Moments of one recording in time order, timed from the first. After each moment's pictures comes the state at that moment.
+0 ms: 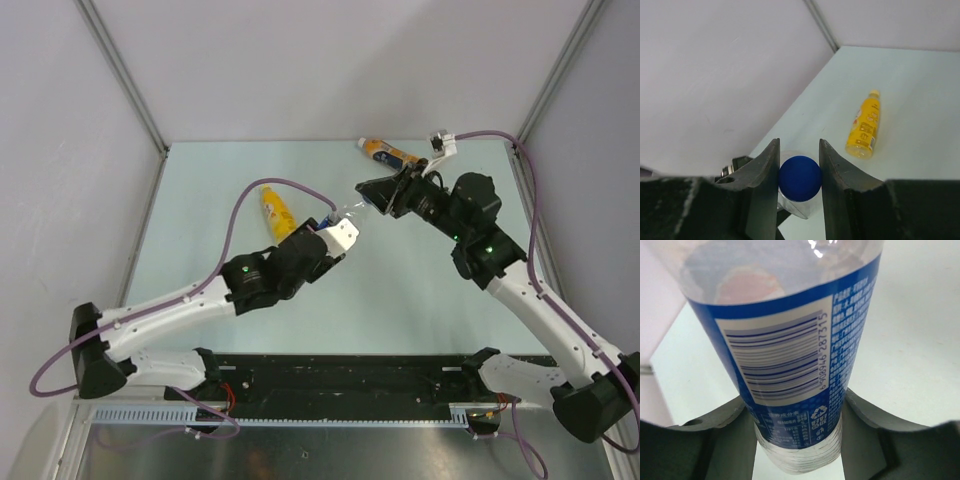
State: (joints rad) left arm -1.10 1.24 1.09 -0.48 -0.60 0.18; right arm 0.56 1.10 1.09 0.06 -0.25 0.60
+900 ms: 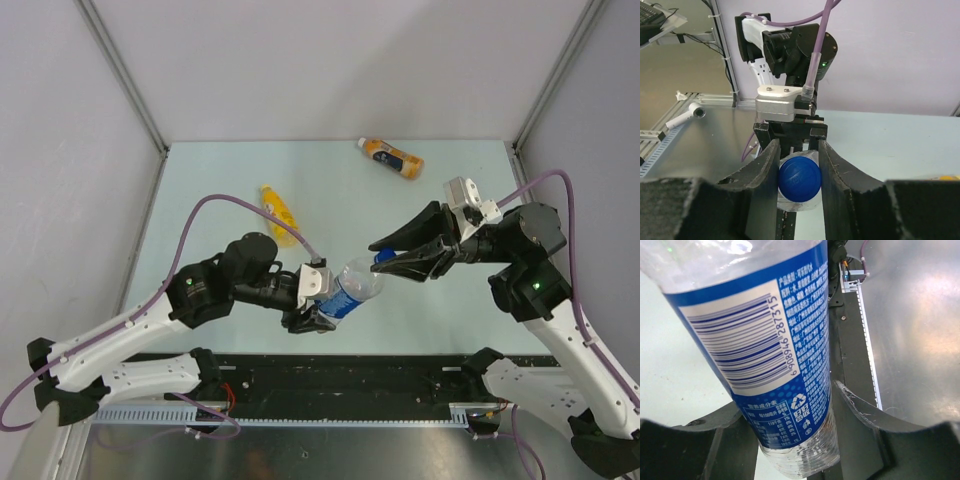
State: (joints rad) left arm -1.05 0.95 1.06 -0.59 0.54 0.27; right arm 0.58 0.87 1.13 0.07 -1.03 0.25
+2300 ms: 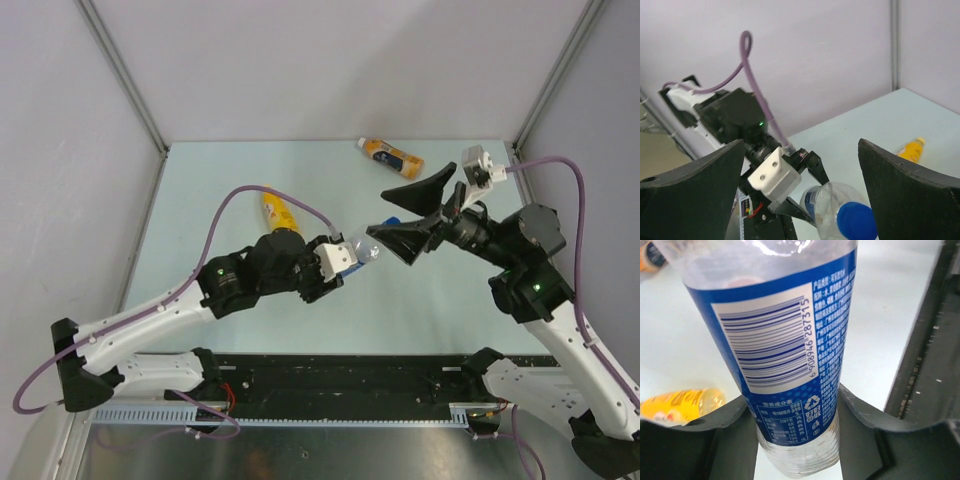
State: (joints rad) left arm -1.05 1.09 1.07 -0.52 0.07 0.29; right arm 0.59 0.84 1.11 0.06 -0.60 0.43
